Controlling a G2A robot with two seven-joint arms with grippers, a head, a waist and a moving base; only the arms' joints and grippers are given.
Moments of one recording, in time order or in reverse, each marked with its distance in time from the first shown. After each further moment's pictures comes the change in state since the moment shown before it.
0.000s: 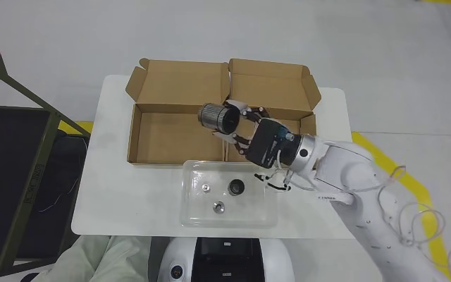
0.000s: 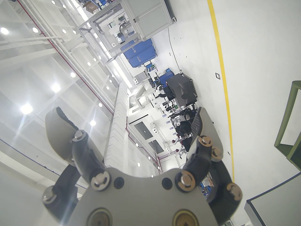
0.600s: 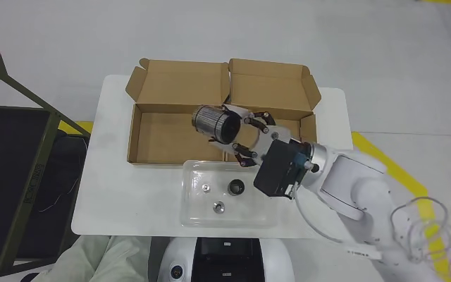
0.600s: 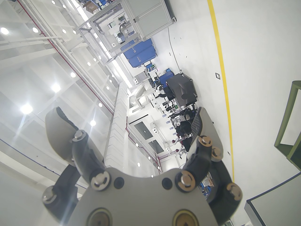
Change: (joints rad) left arm 0.000 0.000 0.000 0.000 0.000 0.000 0.000; right arm -0.051 0.002 0.028 -0.129 -0.083 -0.012 -0.077
